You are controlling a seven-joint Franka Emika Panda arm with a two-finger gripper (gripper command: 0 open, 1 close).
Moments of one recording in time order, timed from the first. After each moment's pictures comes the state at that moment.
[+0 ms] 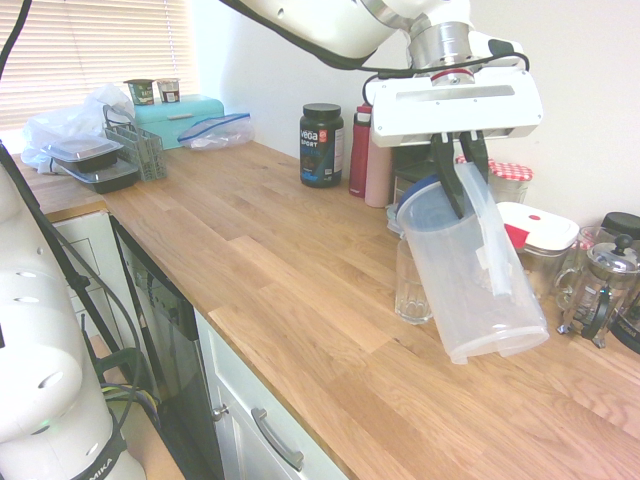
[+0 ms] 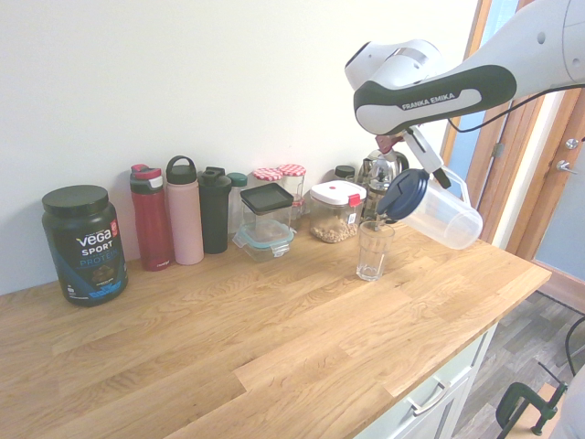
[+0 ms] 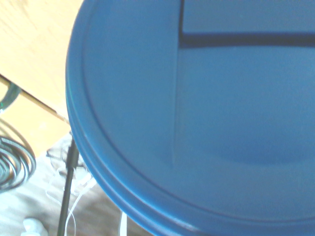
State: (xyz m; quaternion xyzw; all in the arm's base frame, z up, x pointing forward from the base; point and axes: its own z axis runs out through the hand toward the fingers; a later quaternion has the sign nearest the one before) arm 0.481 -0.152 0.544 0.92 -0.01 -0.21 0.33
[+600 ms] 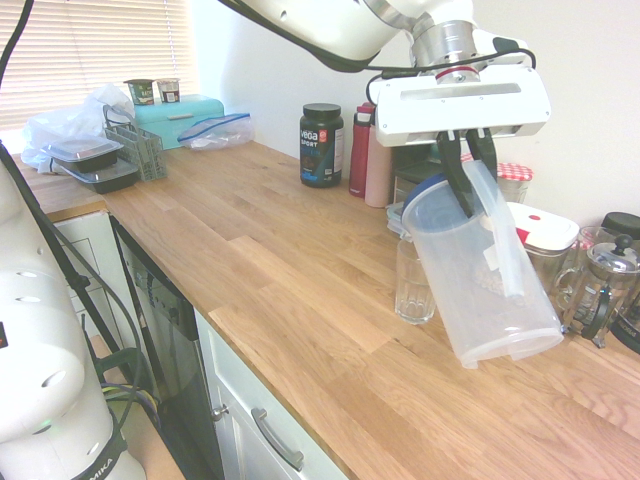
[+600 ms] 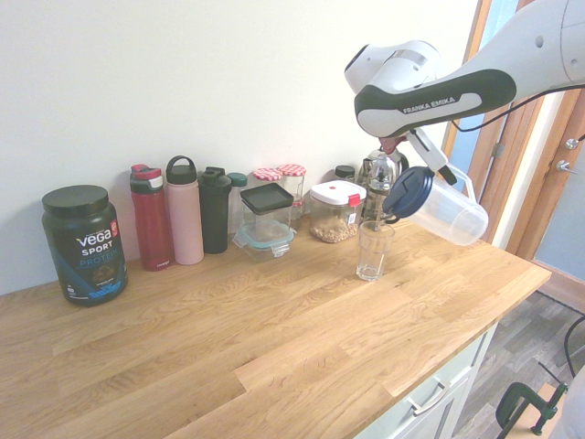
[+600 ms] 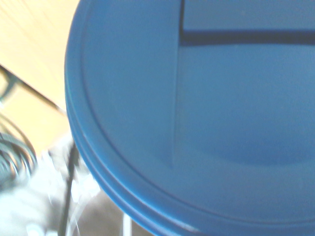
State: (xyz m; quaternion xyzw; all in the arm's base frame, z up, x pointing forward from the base) arm 0.468 -0.171 0.557 0.94 -0.01 -0.20 0.29
